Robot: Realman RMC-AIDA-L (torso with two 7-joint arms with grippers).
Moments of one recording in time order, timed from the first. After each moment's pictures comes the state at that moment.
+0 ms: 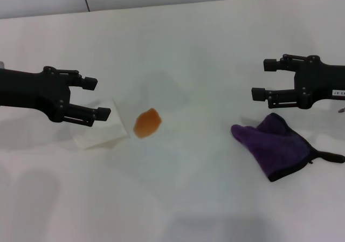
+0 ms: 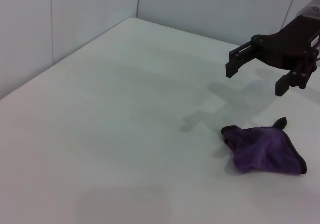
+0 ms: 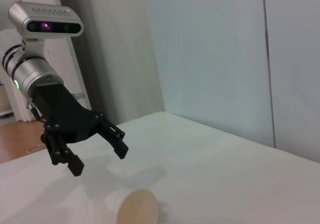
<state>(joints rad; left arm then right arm) -1.06 -2.04 2.85 -0.72 0.04 1.81 -1.22 0.31 2.00 -0.92 -0.92 -1.71 -1.52 1.45</state>
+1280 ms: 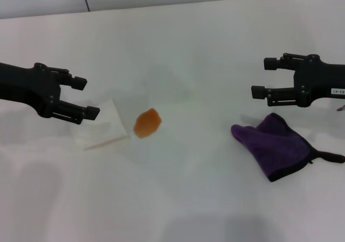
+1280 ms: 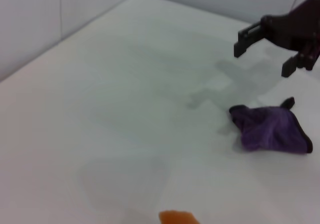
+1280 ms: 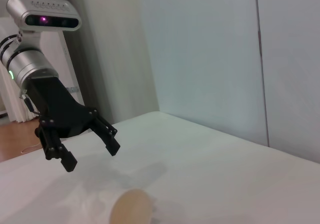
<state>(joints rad) -1.11 -2.00 2.85 -0.72 0.15 1.79 -1.27 0.32 2.00 -0.92 -0.91 -1.71 -1.50 1.45</state>
